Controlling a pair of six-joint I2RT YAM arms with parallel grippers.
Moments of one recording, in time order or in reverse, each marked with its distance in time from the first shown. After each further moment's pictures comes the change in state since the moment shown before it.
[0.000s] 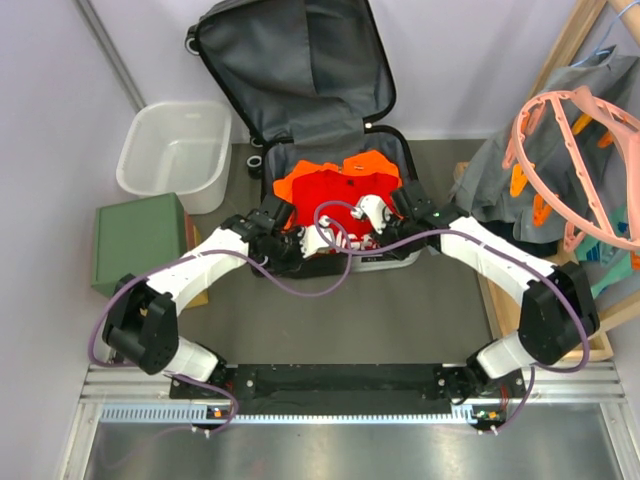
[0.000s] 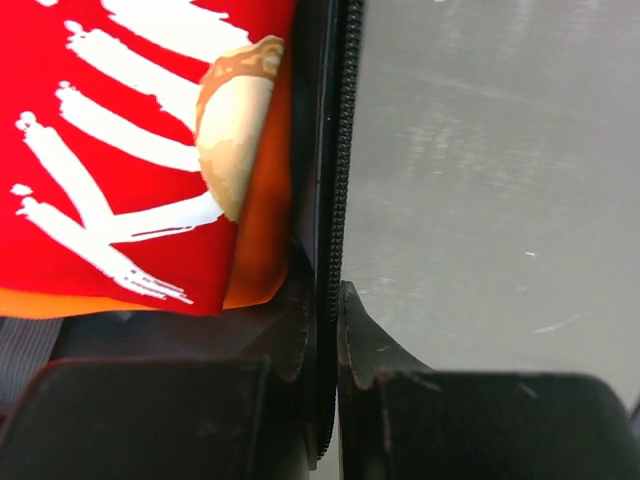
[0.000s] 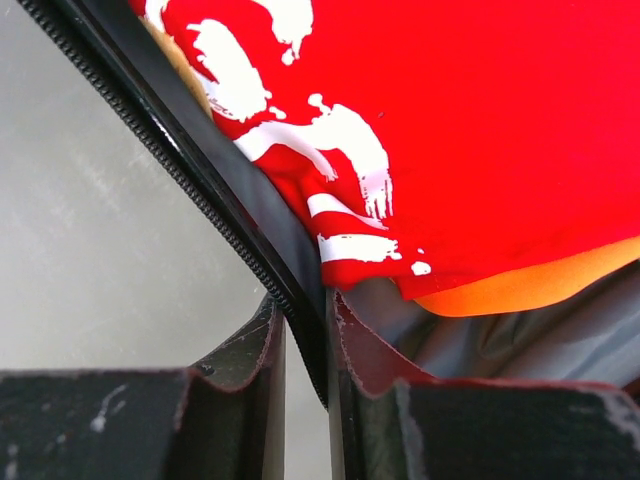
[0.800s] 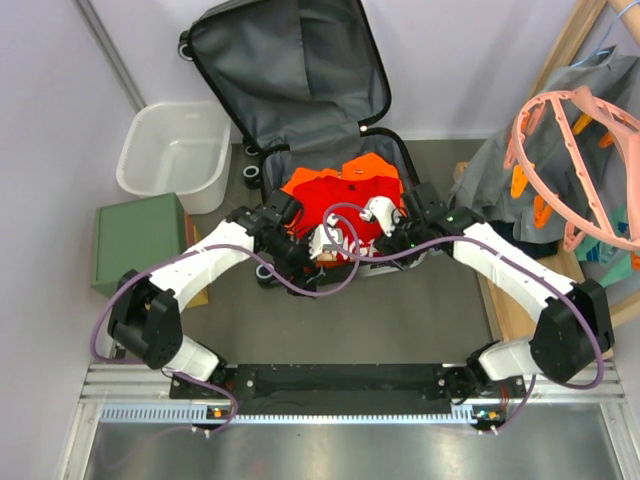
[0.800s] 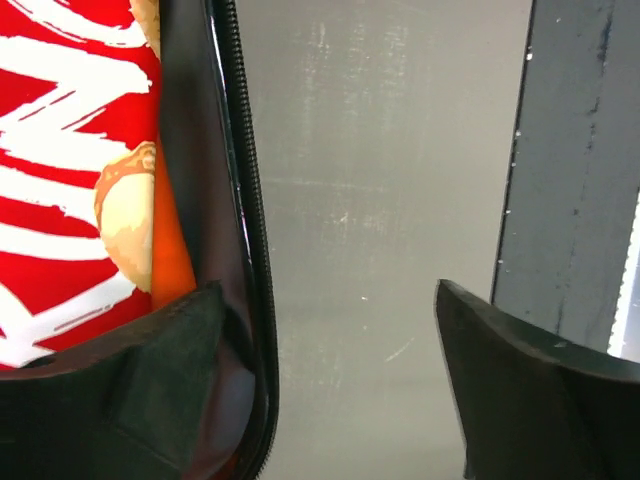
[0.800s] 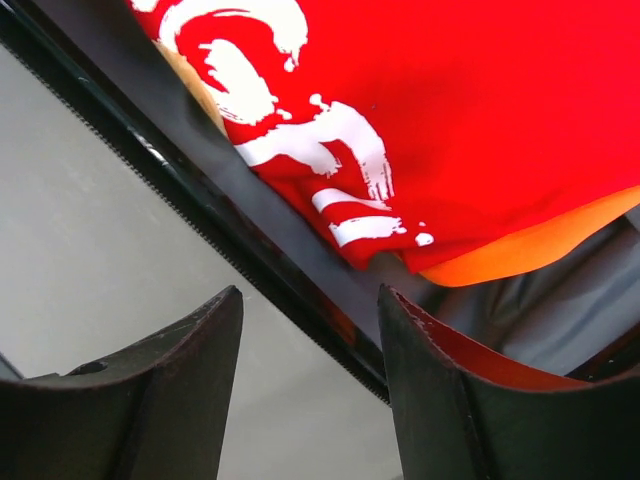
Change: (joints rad) left arm -0.034 0.031 0.110 -0.171 0.350 -0.050; right arm -0.013 -0.099 -0.022 -0.061 -0.010 0.005
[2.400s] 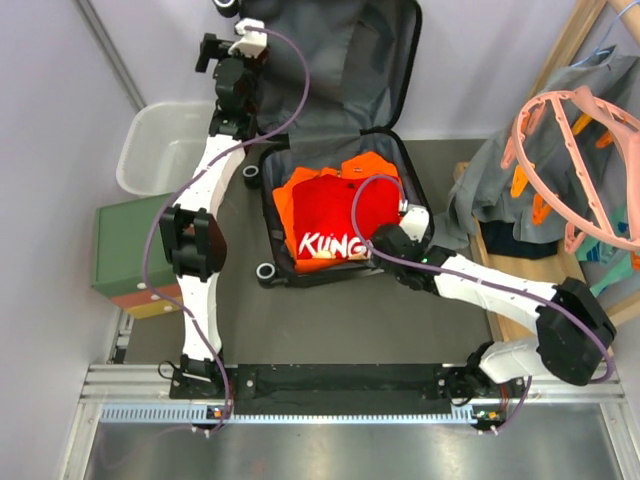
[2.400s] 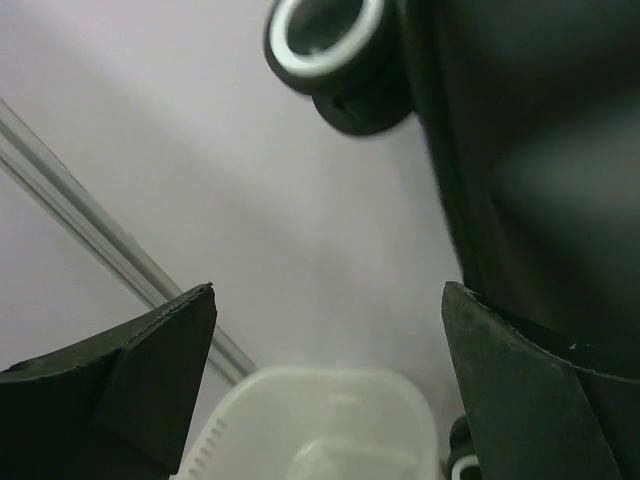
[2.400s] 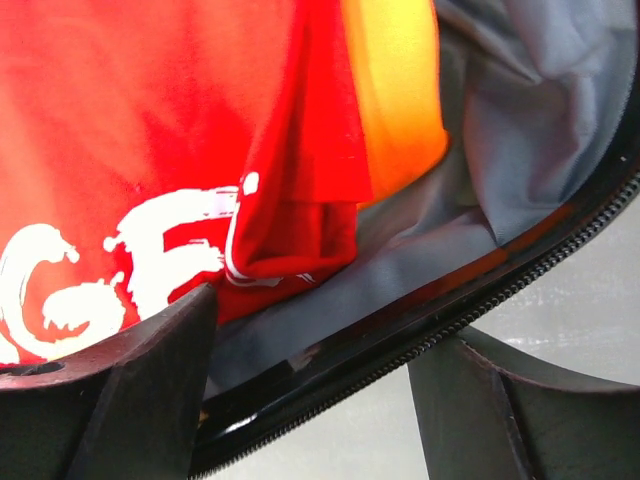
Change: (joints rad) left arm 0.355 0.684 1.044 1.162 -1.118 -0.102; right arm 0.285 -0.026 -0.245 0.315 0.797 1.306
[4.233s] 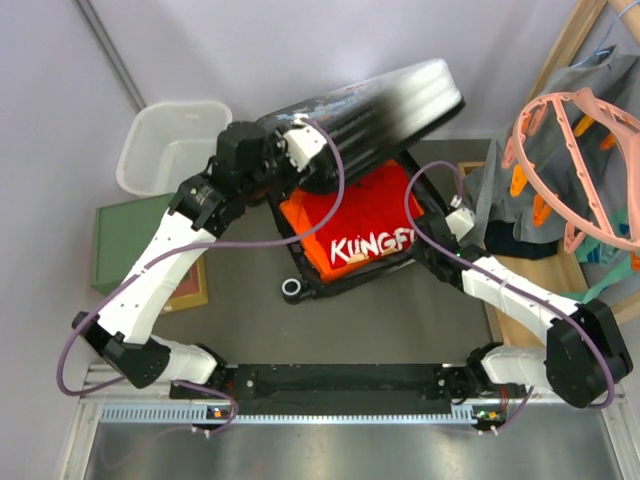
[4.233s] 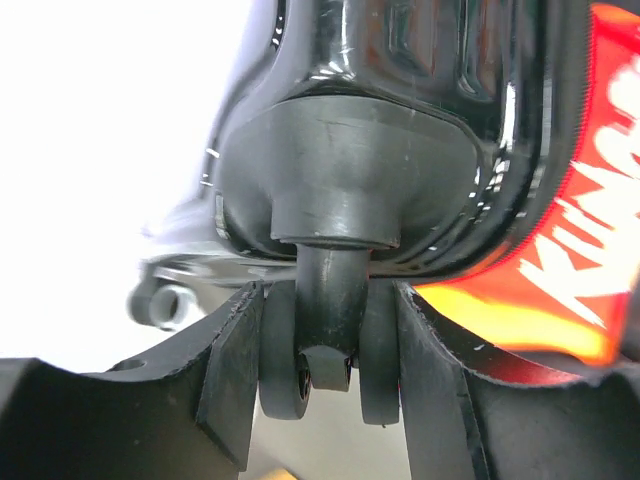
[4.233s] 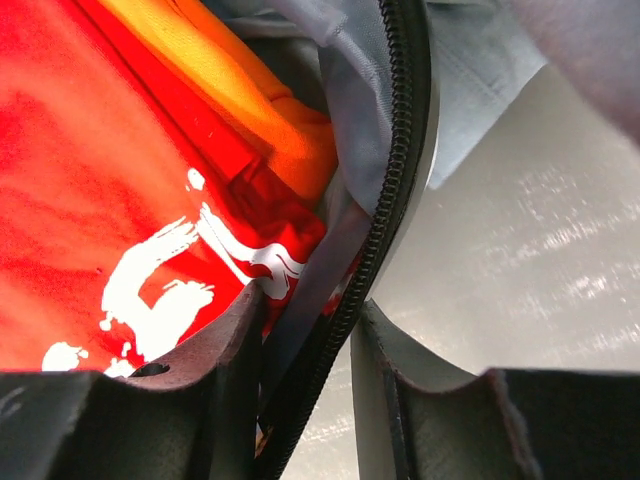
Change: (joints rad) left arm -0.380 -0.801 -0.554 -1.016 0.461 -0.090; right arm -0.292 -0.114 -0.108 0.062 -0.098 0.110
